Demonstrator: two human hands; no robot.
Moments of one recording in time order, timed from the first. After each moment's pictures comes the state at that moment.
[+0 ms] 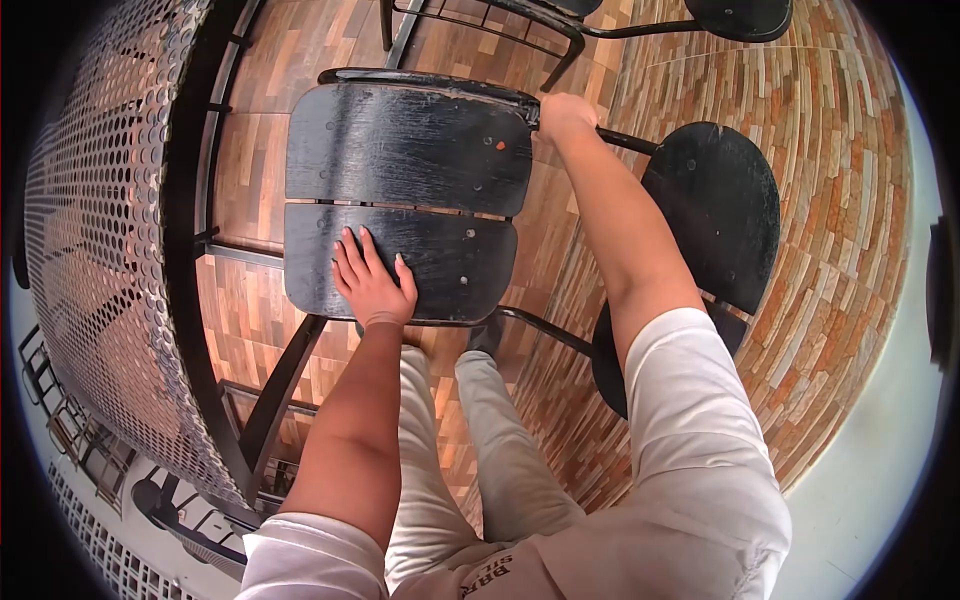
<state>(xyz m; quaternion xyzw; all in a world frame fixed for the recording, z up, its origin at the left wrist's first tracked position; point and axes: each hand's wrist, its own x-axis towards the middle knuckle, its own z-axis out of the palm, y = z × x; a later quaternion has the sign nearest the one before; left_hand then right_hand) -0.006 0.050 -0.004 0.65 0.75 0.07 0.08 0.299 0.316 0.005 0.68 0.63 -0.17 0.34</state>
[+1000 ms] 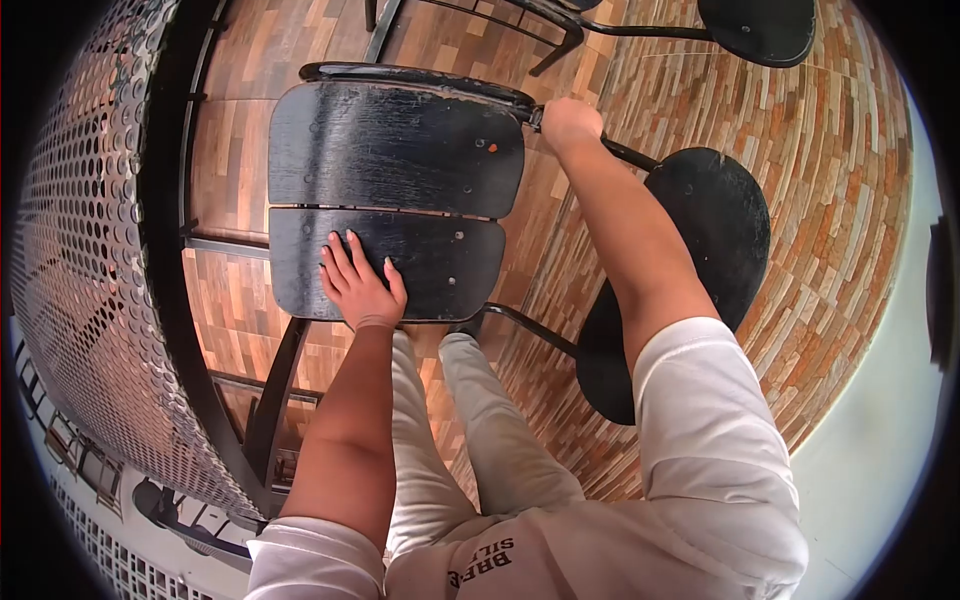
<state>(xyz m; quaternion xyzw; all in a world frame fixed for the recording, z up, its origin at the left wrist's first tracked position) -0.008 0.051 -0.001 0.65 0.75 0.04 0.11 0.306 0.317 0.016 0.69 0.59 -0.20 0.37</state>
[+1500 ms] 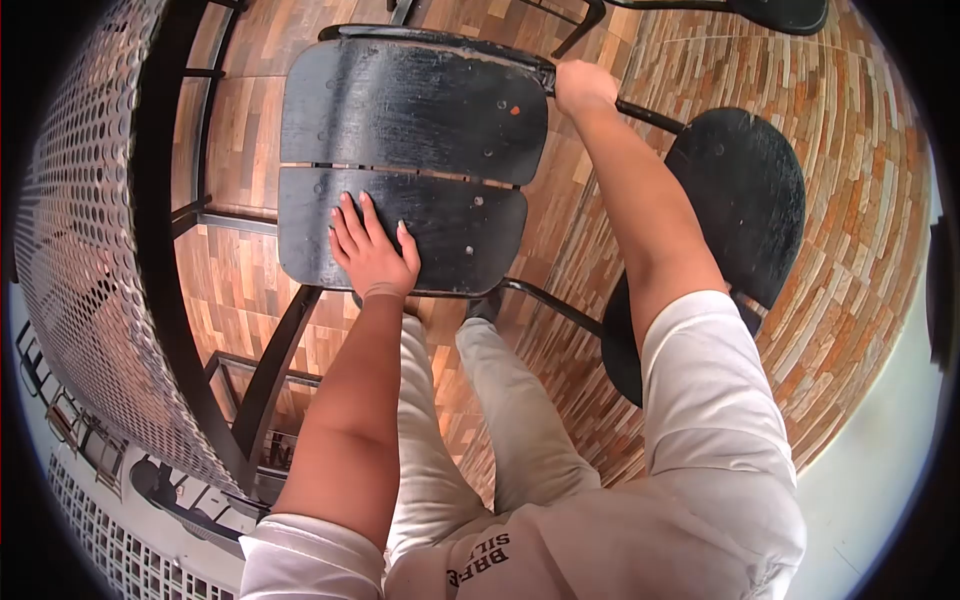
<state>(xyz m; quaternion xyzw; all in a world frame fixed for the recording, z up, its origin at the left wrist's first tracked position) -0.008 0.048 -0.007 0.66 0.75 0.06 0.09 0.299 0.308 0.004 0.67 0.65 -0.15 0.32</state>
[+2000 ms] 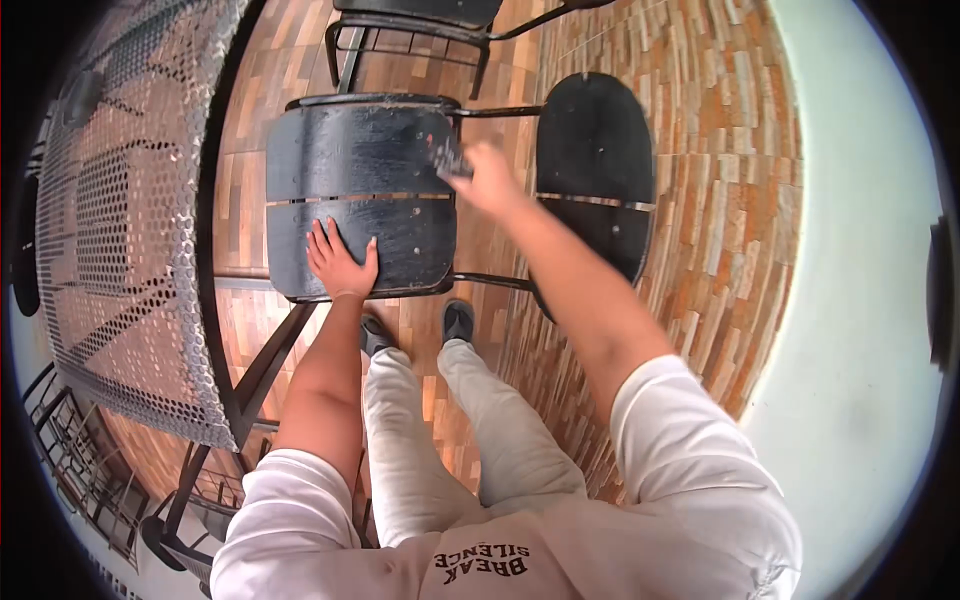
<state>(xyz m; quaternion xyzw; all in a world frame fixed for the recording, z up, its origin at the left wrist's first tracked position) -0.019 0.041 0.000 0.66 0.72 0.16 0.12 0.285 0.134 0.079 0.63 0.71 -0.22 -0.21</state>
